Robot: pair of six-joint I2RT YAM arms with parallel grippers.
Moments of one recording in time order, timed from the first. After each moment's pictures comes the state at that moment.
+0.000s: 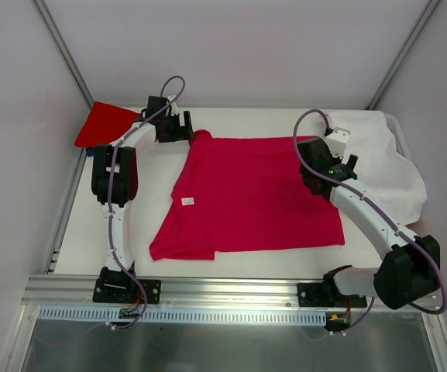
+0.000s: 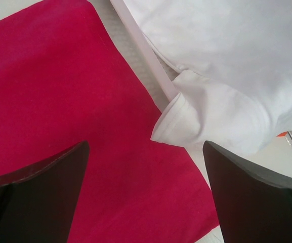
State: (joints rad) left arm -0.14 2.23 1.74 -0.31 0.28 -0.23; right arm 0.41 1.30 1.03 -0.60 0.83 0.52
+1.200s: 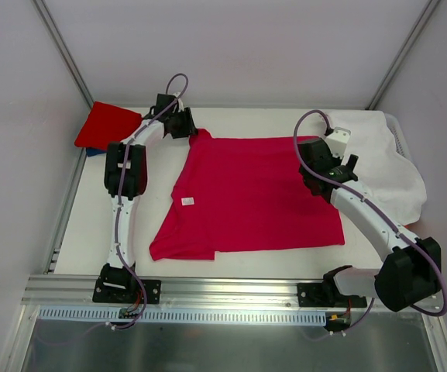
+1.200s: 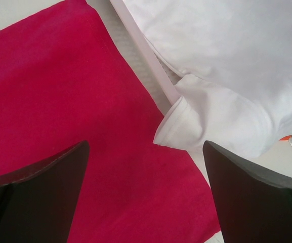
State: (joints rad) left arm -0.16 2.44 1.99 -0.31 0.29 -0.35; right arm 0.41 1.28 1.02 -0.56 0.83 0.50
